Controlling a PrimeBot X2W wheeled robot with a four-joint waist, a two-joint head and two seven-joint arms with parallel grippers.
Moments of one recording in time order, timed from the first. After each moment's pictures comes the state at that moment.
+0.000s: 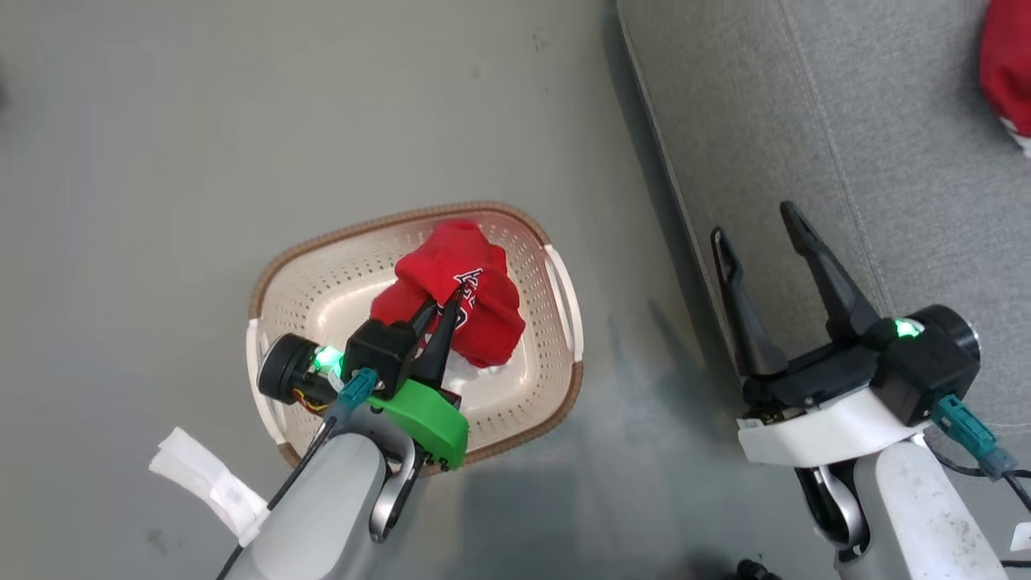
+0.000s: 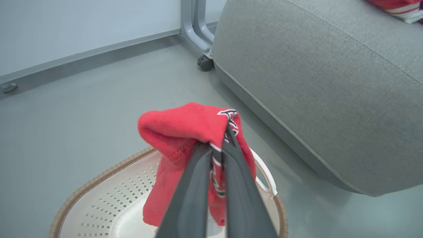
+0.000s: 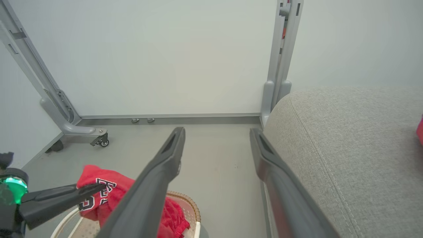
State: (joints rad) left arm -0.48 0.12 -0.59 0.52 -0.30 -0.02 -0.26; right arm -0.21 -0.09 0.16 -0.10 0.16 0.13 -0.26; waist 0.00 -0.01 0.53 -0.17
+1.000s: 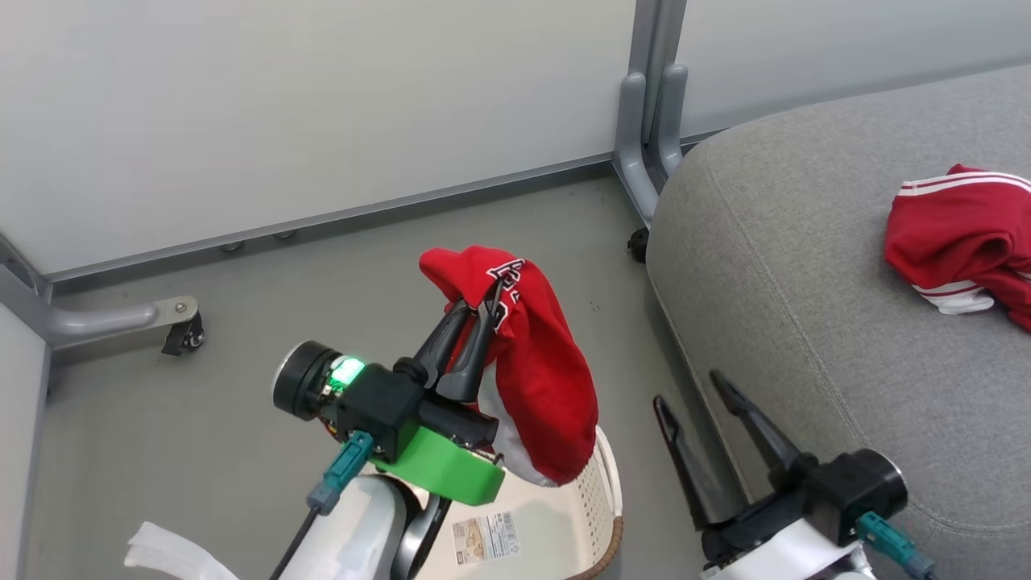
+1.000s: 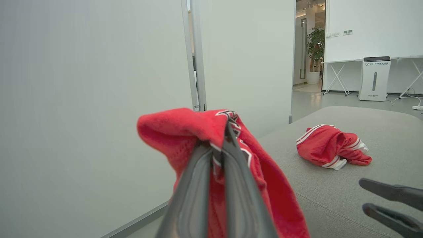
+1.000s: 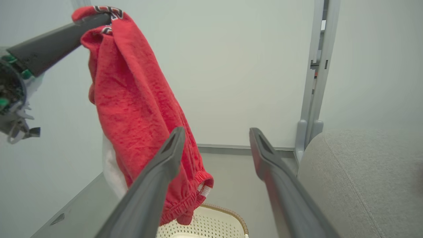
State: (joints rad) left arm -0.28 0.05 -0.46 0.11 -0.18 -0.09 -0.26; right arm 0.02 -0.10 0.27 -0.04 0.20 0.13 -0.26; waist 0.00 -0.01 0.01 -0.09
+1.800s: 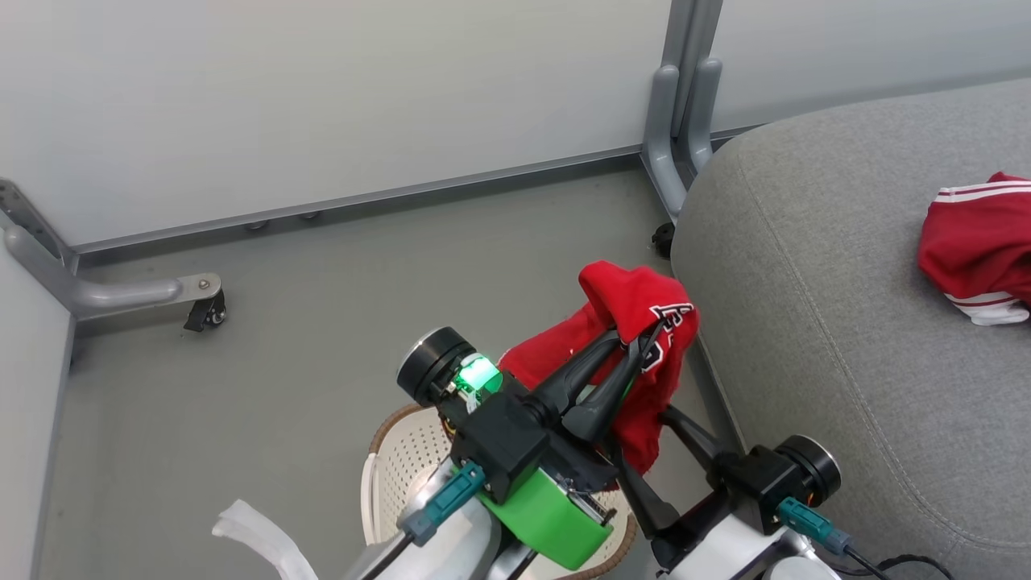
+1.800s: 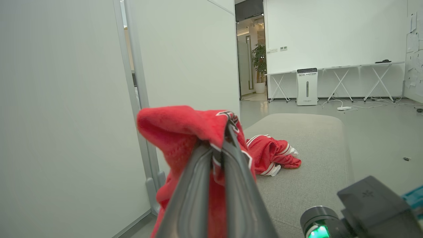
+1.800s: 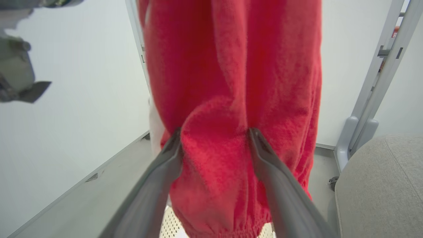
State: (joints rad) left arm -0.36 0.05 -0.73 0.03 -0.25 -0.12 -0.26; right arm -0.09 -0.11 0.44 0.11 0.19 0.13 -0.26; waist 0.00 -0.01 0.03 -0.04
